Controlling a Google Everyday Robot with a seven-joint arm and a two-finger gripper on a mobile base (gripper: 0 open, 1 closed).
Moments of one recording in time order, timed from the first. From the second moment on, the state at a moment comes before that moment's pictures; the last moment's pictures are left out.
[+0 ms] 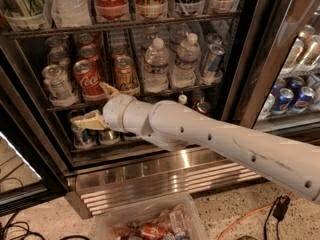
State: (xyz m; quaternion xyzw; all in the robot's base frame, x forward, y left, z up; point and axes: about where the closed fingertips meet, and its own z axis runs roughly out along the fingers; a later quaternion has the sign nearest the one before) arm 0.586 0.187 0.818 -0.45 0.61 0.25 0.60
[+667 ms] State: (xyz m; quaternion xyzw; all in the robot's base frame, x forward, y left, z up) arm 0.598 0.179 0.818 -0.43 0.62 0.23 0.62
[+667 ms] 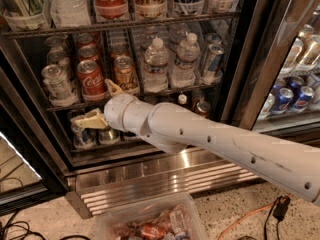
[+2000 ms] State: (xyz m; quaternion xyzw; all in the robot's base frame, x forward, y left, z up) arm 0.618 0.167 0.828 -0.38 0.64 0.17 0.64
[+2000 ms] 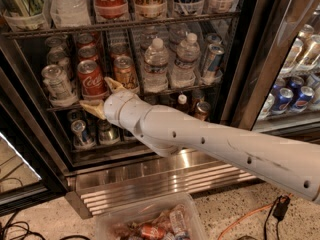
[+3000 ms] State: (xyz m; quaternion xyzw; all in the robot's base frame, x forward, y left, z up) arm 0.643 0.176 0.831 -0.38 0.63 0.17 0.66
